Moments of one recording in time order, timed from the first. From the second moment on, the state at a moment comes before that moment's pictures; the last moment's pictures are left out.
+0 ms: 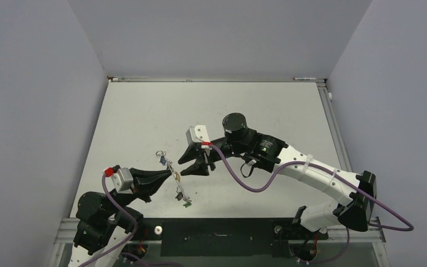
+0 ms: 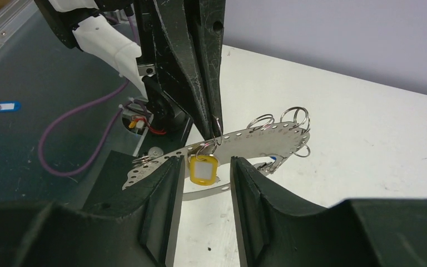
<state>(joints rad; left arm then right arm) -0.45 0.01 0.49 -0.23 0.53 -0.22 1.02 1.36 1.29 -0.18 -0.78 -0.27</state>
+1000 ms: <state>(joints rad) -0.45 0.01 0.48 -0.23 0.55 -0.22 1.07 1.46 1.37 -0.20 -0.79 -0.27</state>
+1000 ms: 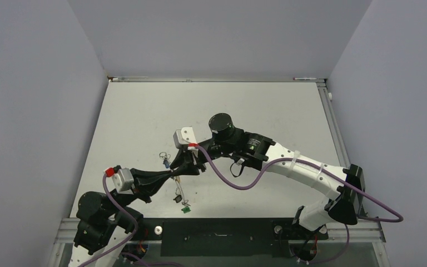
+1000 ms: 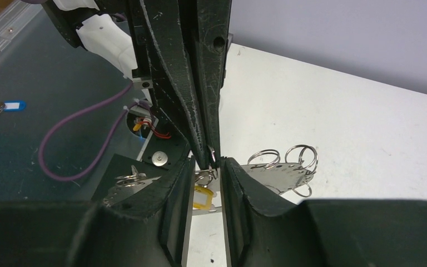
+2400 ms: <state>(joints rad) -0.45 0.01 0.48 -0.21 0.44 -0.21 1.20 1.58 1.61 -0.60 -0.13 -0.33</state>
